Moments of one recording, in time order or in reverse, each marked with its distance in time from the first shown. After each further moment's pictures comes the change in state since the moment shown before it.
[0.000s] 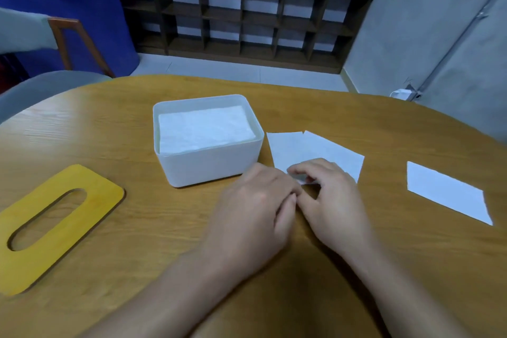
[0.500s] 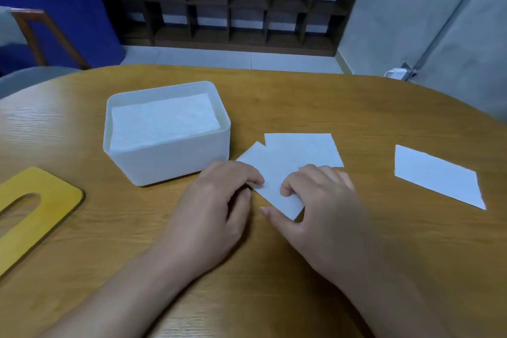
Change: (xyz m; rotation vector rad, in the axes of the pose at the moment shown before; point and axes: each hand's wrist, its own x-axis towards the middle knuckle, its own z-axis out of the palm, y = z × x) left_hand -0.002 -0.015 0.008 -0.100 -0.069 -0.131; right_hand -0.035 0.015 -0.017 -0.246 0.013 -0.126
